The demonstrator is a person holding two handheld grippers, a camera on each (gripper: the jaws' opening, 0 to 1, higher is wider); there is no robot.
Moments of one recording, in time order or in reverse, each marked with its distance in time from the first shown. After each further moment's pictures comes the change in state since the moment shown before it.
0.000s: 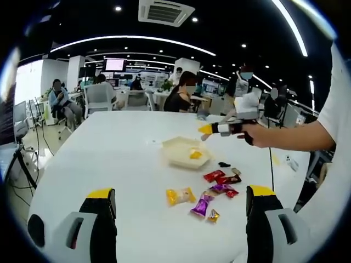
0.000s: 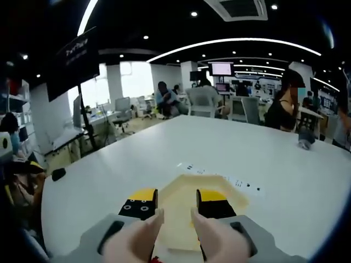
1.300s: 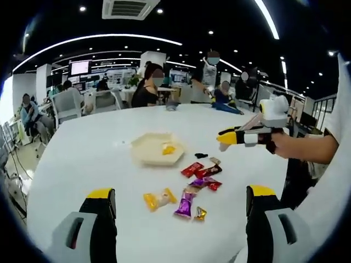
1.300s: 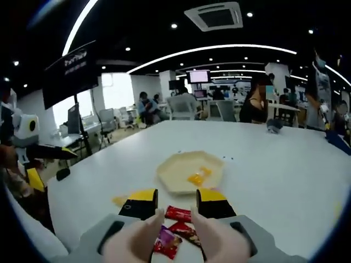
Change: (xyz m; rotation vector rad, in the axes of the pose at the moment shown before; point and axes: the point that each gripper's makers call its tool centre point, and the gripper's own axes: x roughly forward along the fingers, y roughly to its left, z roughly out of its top) left arm 0.026 -0.034 -0.005 0.151 0.077 -0.226; right arm -0.128 0.034 -0.060 0.067 -0.060 -0.177
